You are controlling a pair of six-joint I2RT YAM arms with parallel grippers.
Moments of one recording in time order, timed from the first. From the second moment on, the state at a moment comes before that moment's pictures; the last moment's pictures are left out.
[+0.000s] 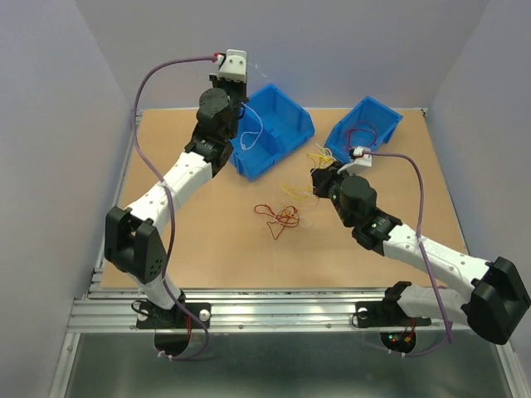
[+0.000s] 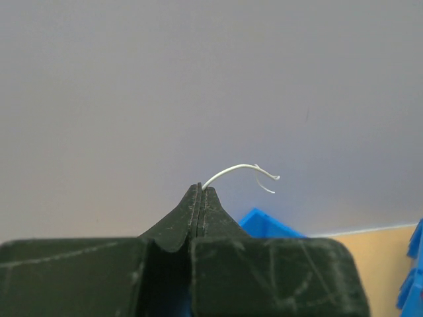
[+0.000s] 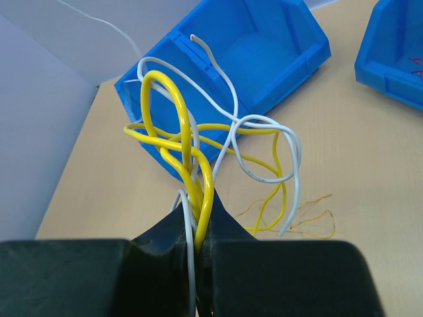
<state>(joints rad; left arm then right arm) -0.51 1.59 1.49 0.45 -0.37 0.19 0.74 1.13 0.72 0.30 0.49 0.58</state>
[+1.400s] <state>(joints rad) -0.46 1.77 1.18 0.32 -0.31 0.41 0.74 1.15 0.72 0.29 0.48 0.58</state>
